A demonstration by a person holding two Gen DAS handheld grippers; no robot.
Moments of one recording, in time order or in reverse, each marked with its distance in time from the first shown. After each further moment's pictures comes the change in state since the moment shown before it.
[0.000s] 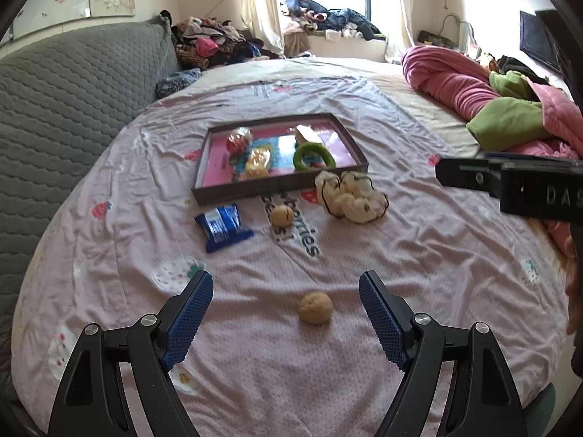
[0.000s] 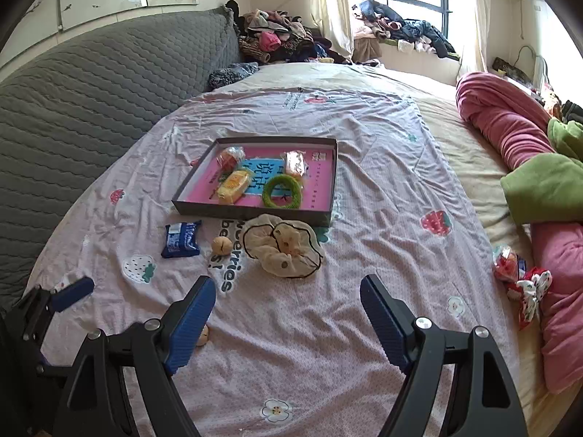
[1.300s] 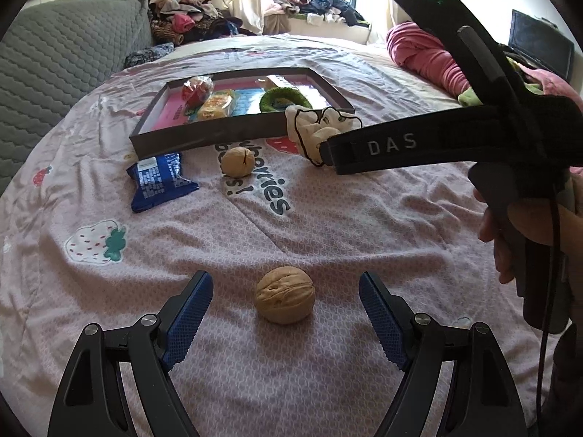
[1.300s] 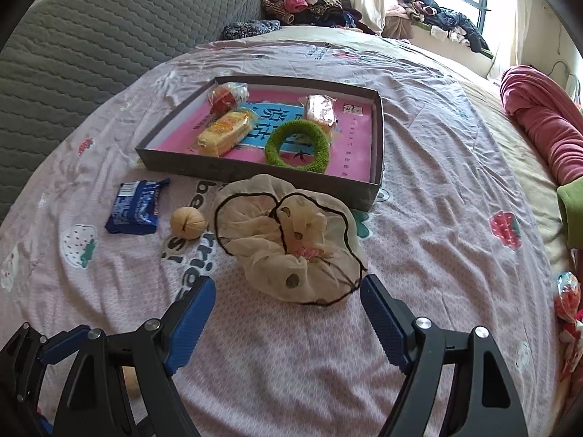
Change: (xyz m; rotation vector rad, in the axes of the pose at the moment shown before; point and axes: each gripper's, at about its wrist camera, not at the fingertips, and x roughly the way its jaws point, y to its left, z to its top) left arm 0.098 -0.014 -0.040 -0.006 0.051 -0.118; right arm 0.153 0.012 -0.002 -0.126 0.115 0.000
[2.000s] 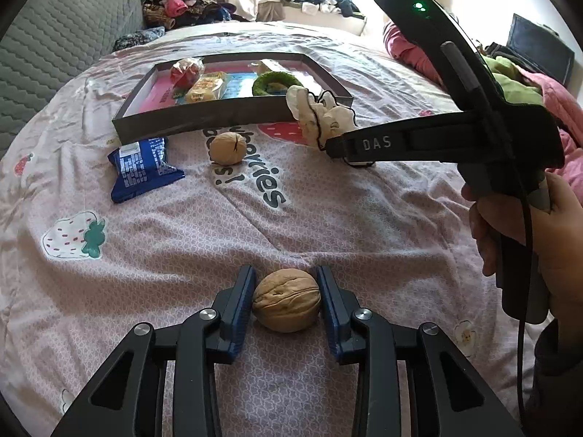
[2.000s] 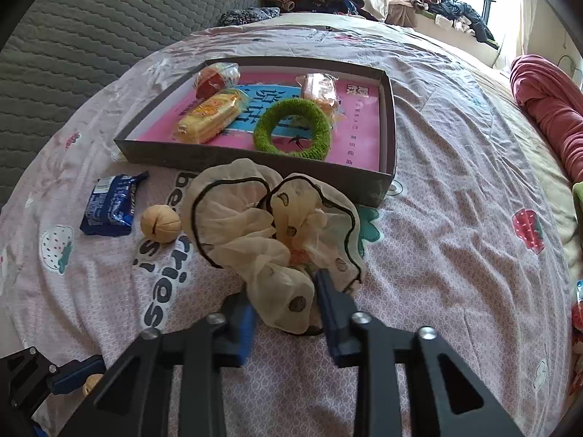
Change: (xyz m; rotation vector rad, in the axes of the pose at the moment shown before) left arm 0.015 0.009 0.003 -0.029 0.052 -0.076; right arm 0.032 -0.009 0.005 0.012 0.045 0.027
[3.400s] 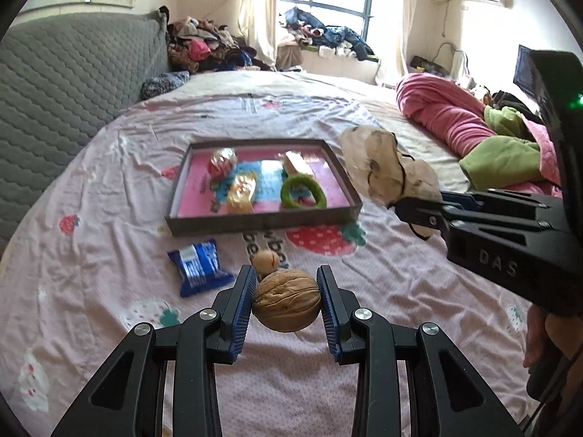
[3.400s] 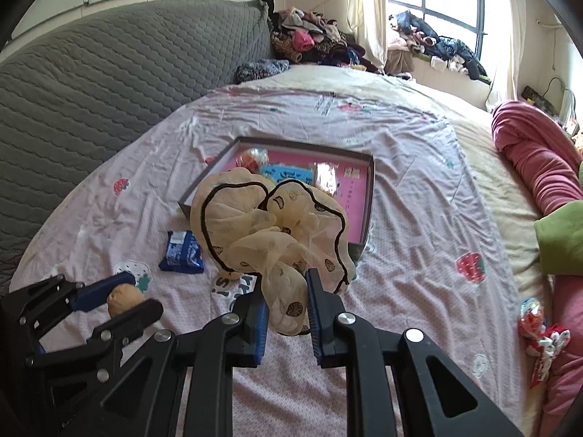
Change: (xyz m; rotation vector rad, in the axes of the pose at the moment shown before) left arm -0.095 0.008 0.078 -0.030 -0.171 0.070; right arm -0.142 0.026 0.015 -0.023 -0.192 -0.008
